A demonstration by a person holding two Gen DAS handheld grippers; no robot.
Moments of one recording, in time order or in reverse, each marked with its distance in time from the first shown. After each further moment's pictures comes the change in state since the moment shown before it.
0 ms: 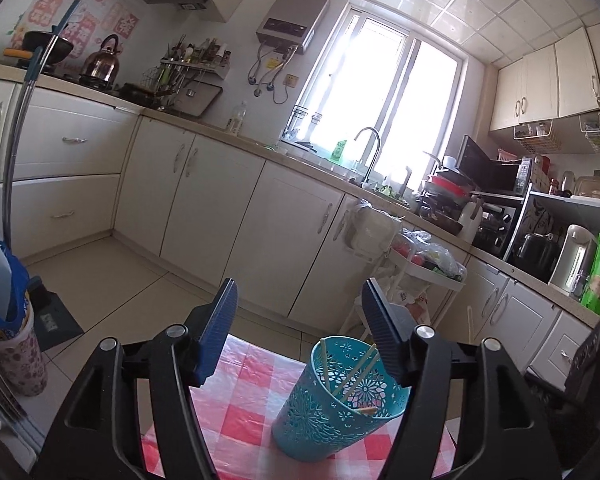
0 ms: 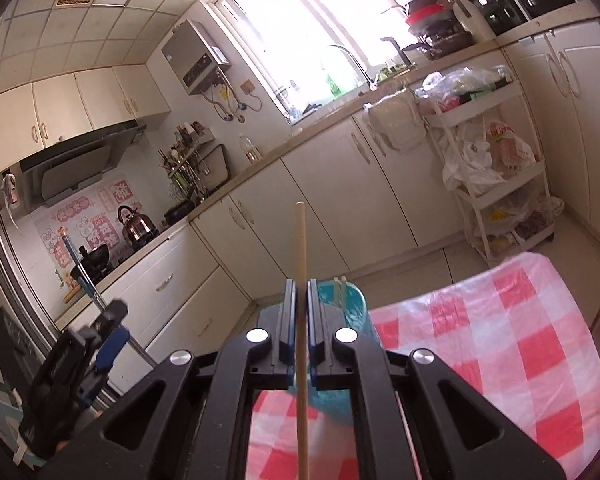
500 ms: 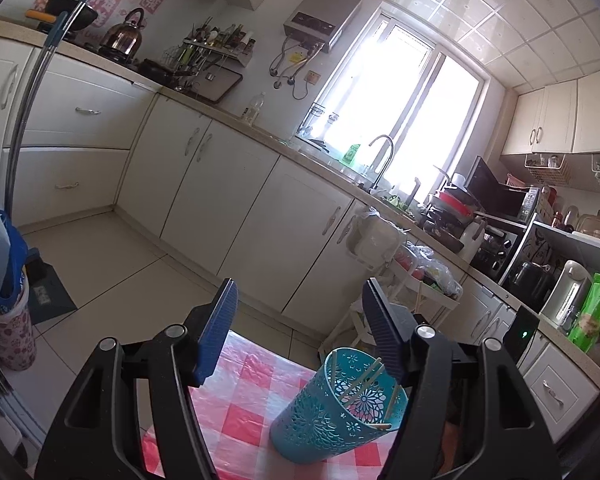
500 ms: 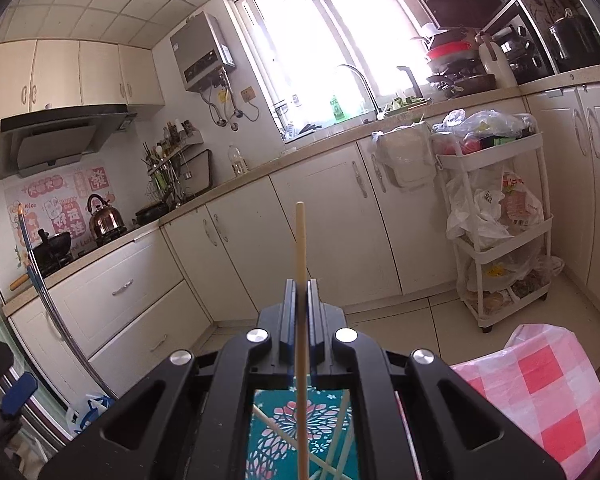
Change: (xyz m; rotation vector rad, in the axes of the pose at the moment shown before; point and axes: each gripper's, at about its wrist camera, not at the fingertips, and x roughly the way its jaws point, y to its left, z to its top) left arm 0.006 0.034 0.016 -0.120 0.025 -0.009; right arm 0.105 0.022 0.015 -0.157 -0.074 -0.110
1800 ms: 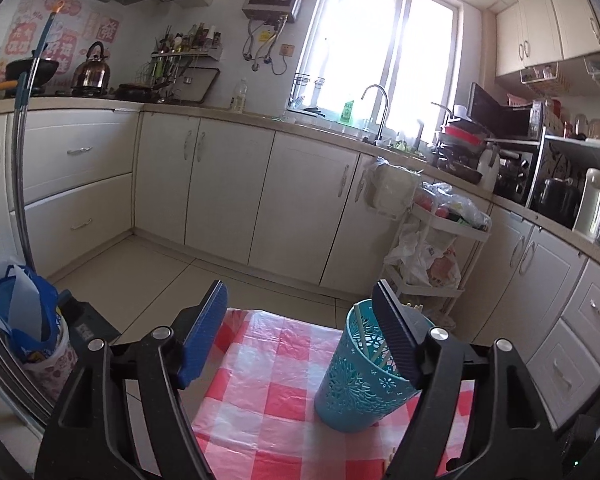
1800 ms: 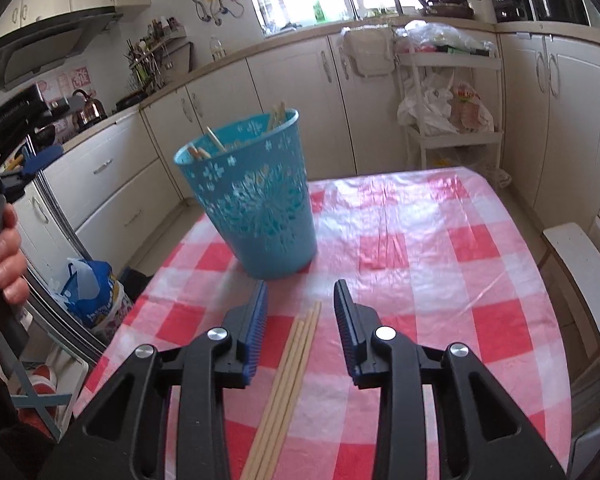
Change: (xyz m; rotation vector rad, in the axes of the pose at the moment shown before) left arm 0.005 -0.039 -0.025 0.292 0.101 0.109; right arm -0.138 -0.037 -0.130 -0.079 0.403 -0.127
